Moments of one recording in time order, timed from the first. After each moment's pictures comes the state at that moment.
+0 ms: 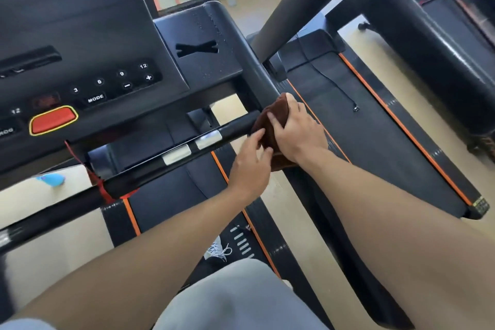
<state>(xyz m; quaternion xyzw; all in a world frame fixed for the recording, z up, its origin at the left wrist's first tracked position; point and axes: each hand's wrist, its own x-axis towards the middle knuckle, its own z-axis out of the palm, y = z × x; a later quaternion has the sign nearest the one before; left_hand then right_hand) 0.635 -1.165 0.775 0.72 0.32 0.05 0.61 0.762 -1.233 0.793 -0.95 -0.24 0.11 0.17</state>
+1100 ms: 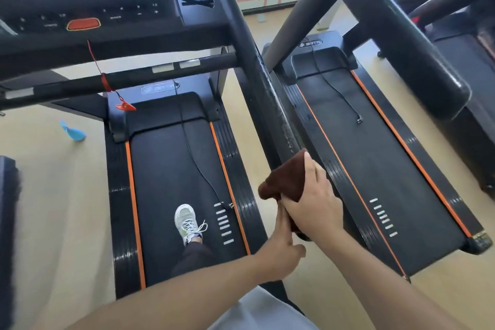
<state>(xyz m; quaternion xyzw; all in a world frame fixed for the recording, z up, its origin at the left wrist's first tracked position) 0.483 -1.512 0.745 0.65 0.23 -0.12 0.71 0.603 -1.556 0.777 -0.94 -0.29 0.12 0.14</state>
